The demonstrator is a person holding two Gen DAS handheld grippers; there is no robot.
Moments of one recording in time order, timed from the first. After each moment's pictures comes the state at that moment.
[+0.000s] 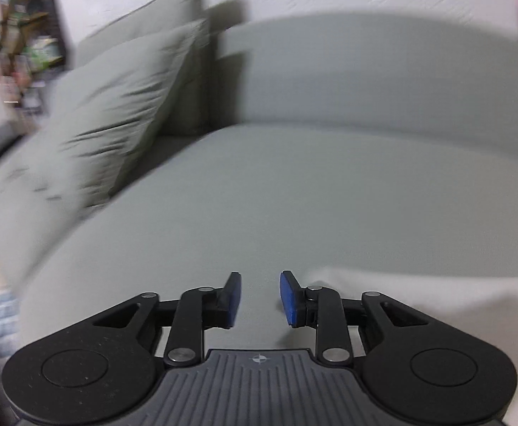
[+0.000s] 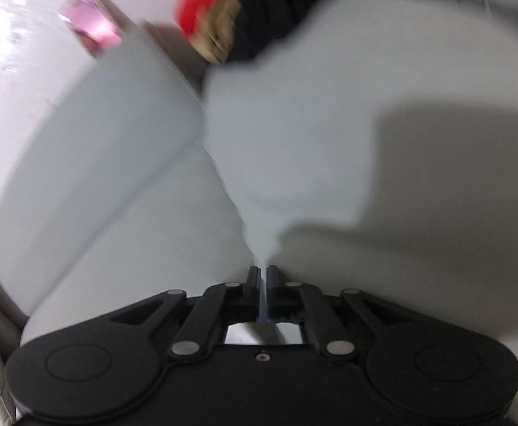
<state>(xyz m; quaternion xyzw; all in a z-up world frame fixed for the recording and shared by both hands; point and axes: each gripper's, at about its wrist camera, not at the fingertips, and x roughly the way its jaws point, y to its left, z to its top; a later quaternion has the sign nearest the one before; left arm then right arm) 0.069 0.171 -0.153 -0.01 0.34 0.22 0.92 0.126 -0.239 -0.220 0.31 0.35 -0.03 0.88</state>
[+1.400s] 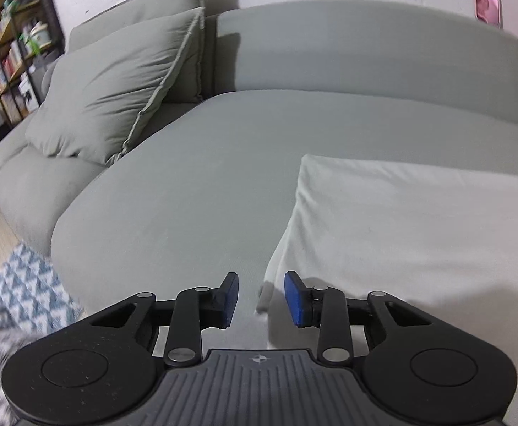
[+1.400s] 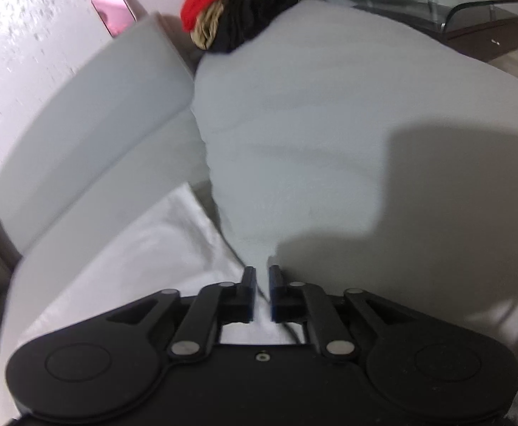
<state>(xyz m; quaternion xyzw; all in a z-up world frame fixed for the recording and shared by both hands) -0.060 0.126 -0.156 -0.01 0.38 0.22 0.90 -0.062 -0.272 -0.185 0.28 0.39 -0.04 0.88</state>
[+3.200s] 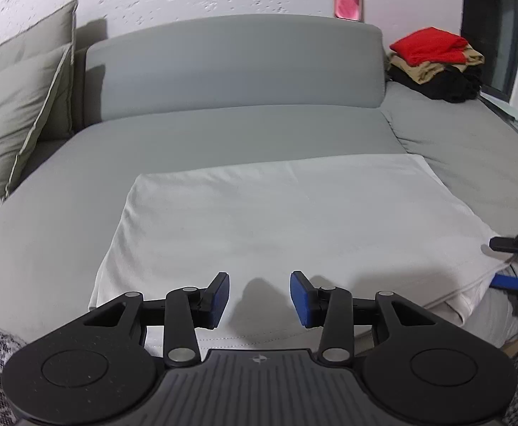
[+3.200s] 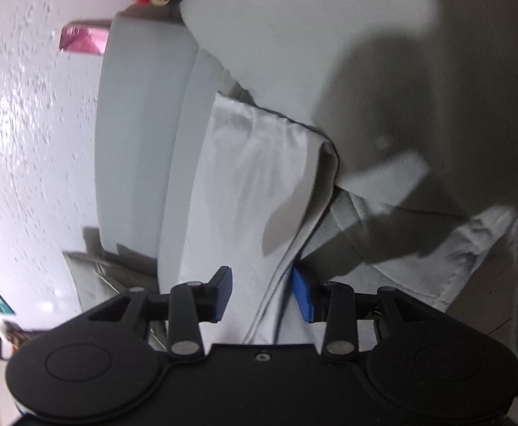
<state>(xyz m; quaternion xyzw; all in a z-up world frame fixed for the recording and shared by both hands) -0.063 0.043 -0.163 0.00 0.36 0.02 0.93 -0.056 -0.283 -0.238 0.58 0.42 0.09 0.69</state>
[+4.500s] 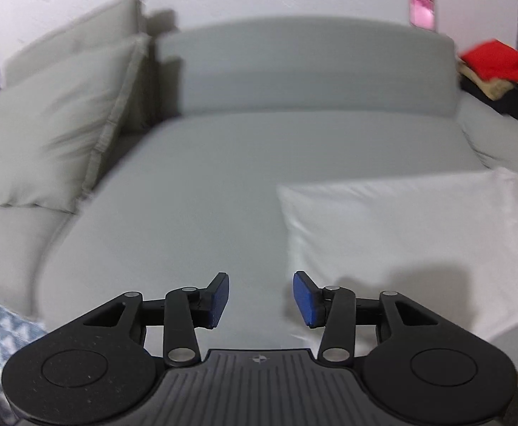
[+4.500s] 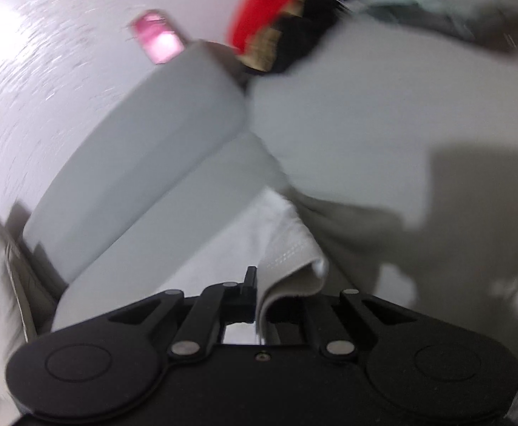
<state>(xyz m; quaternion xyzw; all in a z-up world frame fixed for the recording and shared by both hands) -0.082 0.177 -0.111 0.04 0.38 0.10 0.92 0.011 -0.197 -0.134 0.28 0.32 -0.01 0.90</state>
